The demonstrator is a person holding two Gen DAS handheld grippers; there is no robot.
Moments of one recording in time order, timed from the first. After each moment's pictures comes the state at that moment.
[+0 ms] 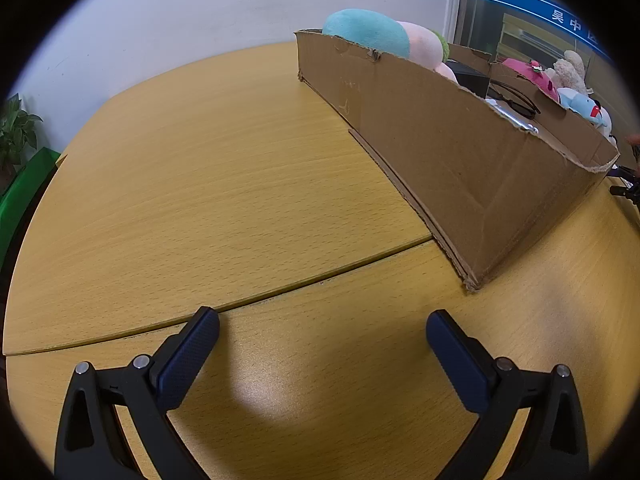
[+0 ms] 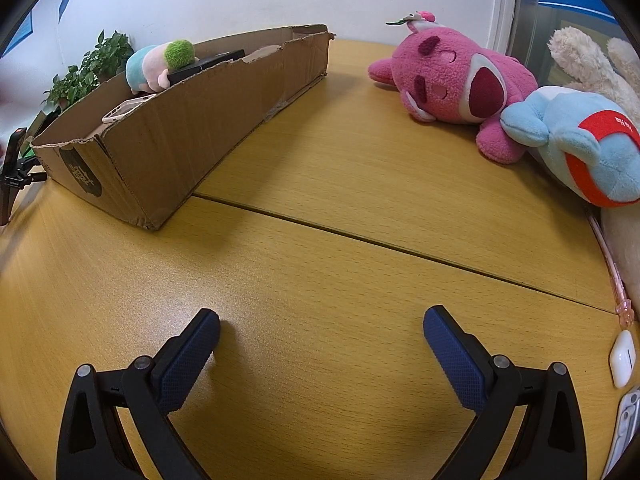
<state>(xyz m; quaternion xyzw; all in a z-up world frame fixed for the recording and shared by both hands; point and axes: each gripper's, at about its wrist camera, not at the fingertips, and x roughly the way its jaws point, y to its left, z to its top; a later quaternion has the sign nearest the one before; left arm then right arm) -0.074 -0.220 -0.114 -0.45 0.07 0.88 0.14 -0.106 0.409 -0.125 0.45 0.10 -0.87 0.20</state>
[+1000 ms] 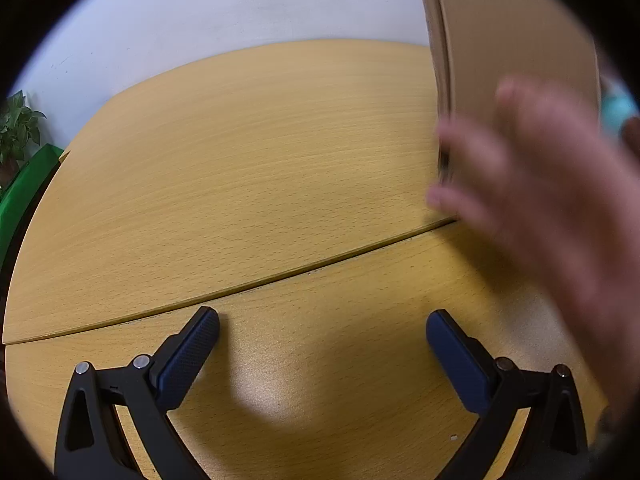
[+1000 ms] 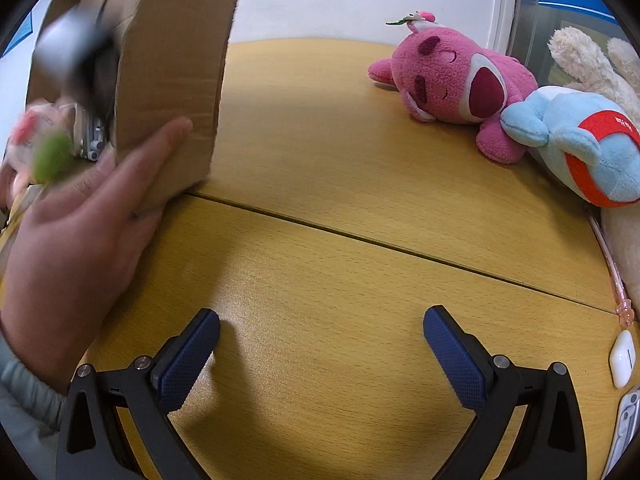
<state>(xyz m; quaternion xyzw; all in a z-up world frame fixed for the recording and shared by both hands) -0.074 -0.213 -0.116 -0.45 0.07 0.88 0.13 -0.106 0.411 -0.125 0.45 0.10 -0.87 0.20</state>
